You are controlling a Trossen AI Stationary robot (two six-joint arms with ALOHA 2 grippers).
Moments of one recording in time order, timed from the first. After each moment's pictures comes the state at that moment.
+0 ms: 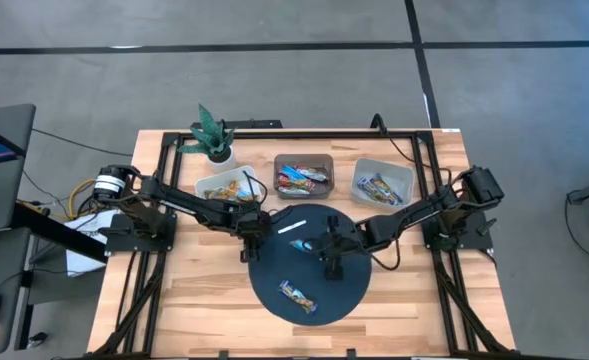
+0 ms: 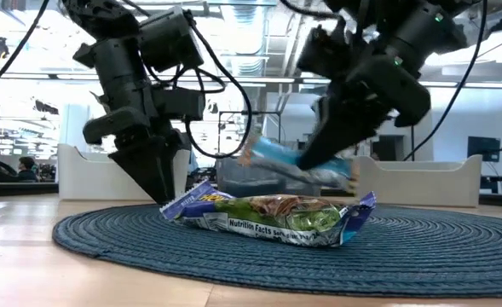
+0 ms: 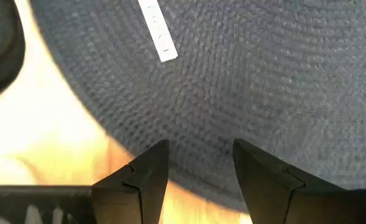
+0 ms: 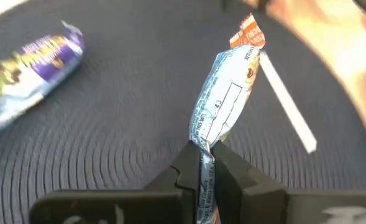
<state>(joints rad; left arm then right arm) -0.08 1.64 0.80 -0.28 -0.06 -0.08 0.28 1.72 0.89 -0.06 0.22 0.07</state>
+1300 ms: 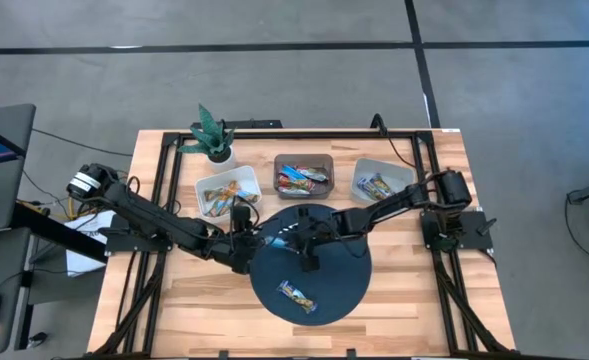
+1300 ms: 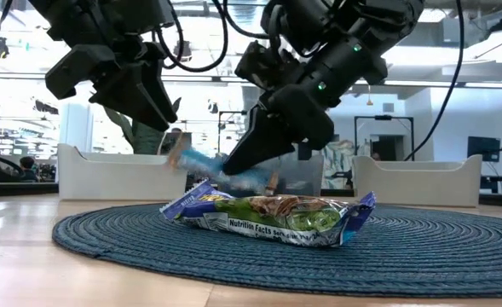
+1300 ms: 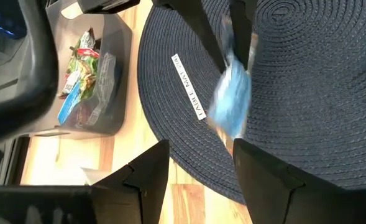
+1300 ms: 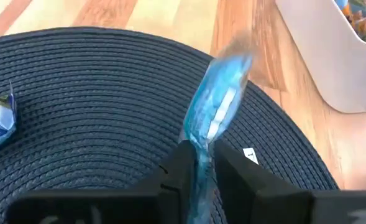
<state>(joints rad) -0.39 1.45 0.82 -0.36 -0.61 -0.06 0.14 1.94 1.08 0.12 0.07 -0.21</state>
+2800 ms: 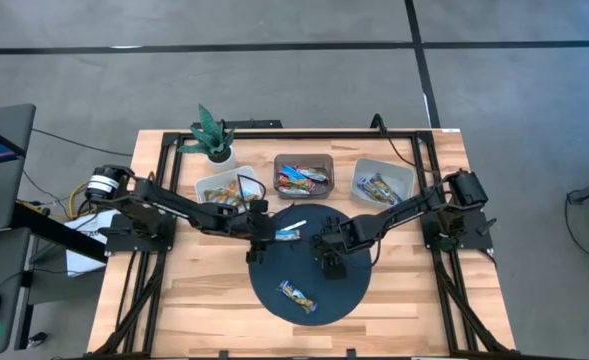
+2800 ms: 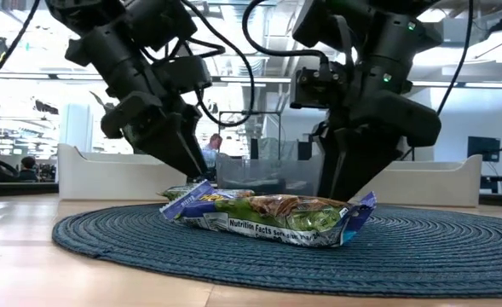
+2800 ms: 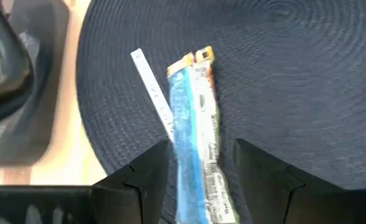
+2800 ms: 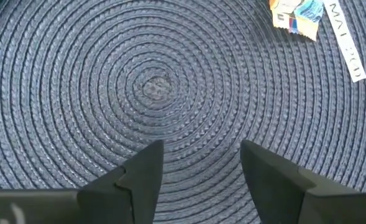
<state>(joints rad) -0.12 1.59 0.75 -0.01 -0.18 0.07 0.24 1.84 1.06 -0.41 0.11 0.11</state>
